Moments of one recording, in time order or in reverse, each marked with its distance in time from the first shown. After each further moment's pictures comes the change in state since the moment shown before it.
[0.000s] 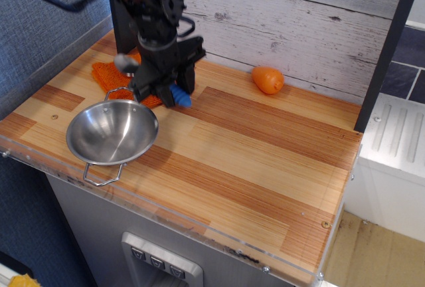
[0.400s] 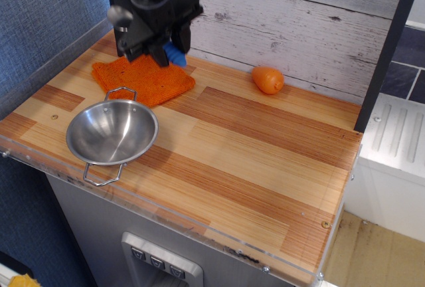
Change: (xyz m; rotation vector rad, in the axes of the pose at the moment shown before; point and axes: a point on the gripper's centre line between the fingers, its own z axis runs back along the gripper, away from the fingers) arm 0.019 -0.020 0.046 -0.088 -0.106 -0.060
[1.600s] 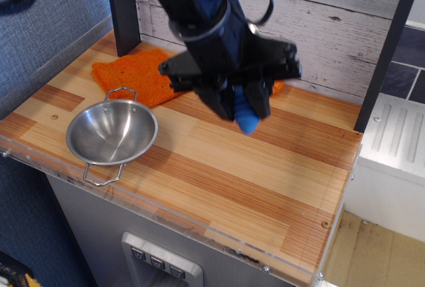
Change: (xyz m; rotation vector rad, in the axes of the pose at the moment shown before) arm -0.140 0.000 0.102 -0.258 0.270 -0.728
